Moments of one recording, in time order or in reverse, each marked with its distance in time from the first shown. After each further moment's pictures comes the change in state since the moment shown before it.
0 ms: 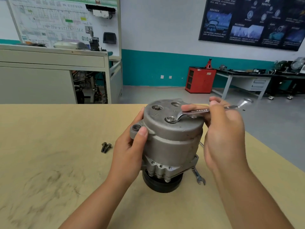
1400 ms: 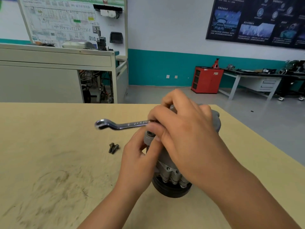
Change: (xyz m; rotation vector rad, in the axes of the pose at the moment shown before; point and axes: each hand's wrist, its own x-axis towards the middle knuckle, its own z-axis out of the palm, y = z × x) left_hand -0.009 0.012 0.003 0.100 0.068 -0.195; right_hand -0.030 -0.023 0.045 -1.174 -0.481 -0.843
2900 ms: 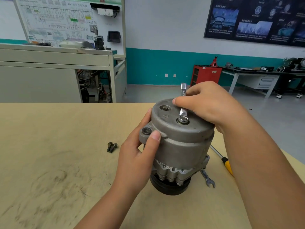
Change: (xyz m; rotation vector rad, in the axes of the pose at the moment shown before) left_hand 0.000 0.002 -0.002 -0.055 -0.054 0.170; right_hand 0.040 0.061 -0.005 0.339 -0.341 0.760
